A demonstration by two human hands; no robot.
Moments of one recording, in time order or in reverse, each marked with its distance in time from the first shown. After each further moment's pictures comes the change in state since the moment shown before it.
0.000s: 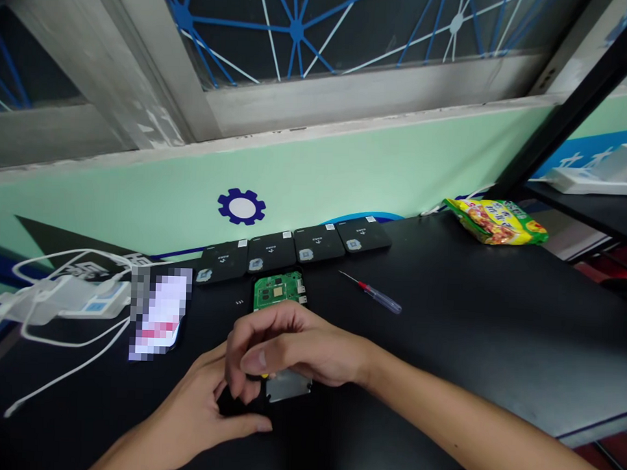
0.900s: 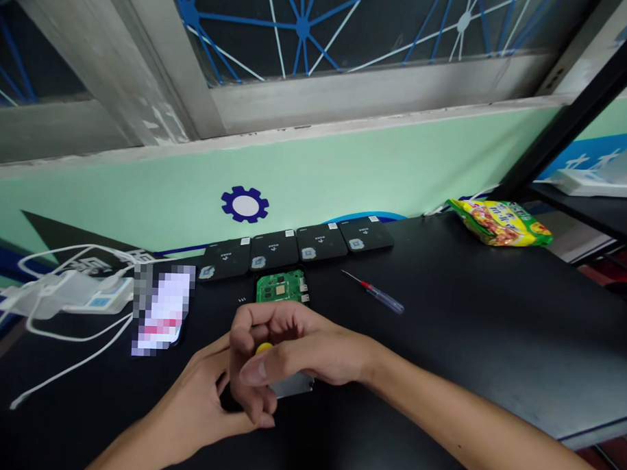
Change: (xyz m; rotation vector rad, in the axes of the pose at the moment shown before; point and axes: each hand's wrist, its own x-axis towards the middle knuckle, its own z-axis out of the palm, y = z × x) left_hand 0.002 0.011 -0.005 -0.019 -0.024 -0.088; right_hand 0.001 0.000 0.002 0.057 -0.086 0.053
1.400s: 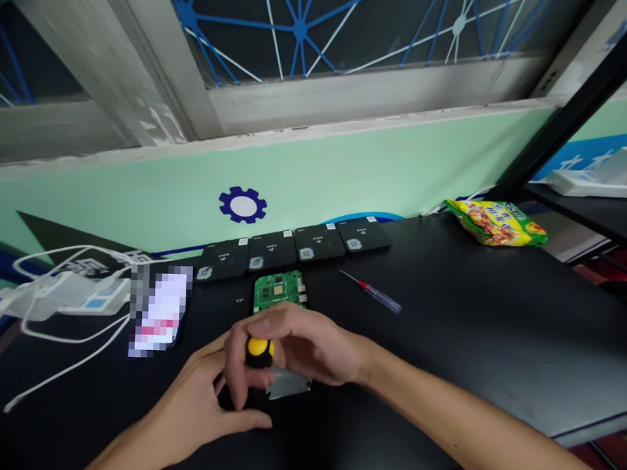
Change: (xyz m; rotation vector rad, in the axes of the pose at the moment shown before) left_hand -0.002 -0.010 0.005 0.018 0.034 0.011; right_hand 0.003 -0.004 0.003 -0.069 0.010 -0.105
